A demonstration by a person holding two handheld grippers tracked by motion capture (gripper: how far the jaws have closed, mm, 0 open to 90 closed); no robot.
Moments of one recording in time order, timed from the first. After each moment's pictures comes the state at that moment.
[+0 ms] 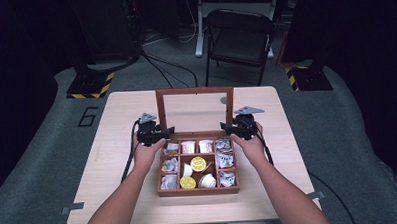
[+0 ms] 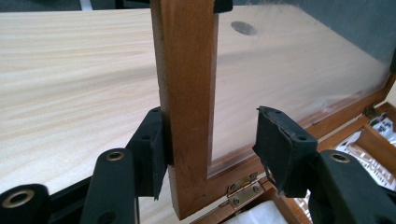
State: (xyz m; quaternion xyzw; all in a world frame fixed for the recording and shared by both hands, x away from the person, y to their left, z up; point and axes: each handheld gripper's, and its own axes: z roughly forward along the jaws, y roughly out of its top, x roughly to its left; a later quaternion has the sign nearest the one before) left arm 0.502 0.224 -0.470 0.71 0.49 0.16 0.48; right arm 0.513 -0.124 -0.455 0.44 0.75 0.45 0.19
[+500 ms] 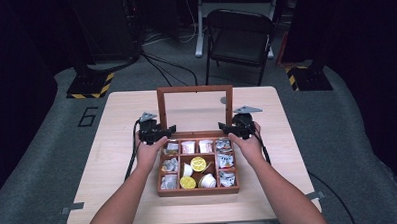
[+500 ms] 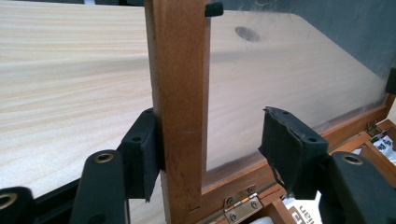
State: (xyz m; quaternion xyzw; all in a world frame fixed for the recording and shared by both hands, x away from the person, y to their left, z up) left arm 0.508 0.220 -0.473 0.70 0.51 0.15 0.48; right arm 0.518 -0.118 -0.458 0.45 0.75 0.45 0.19
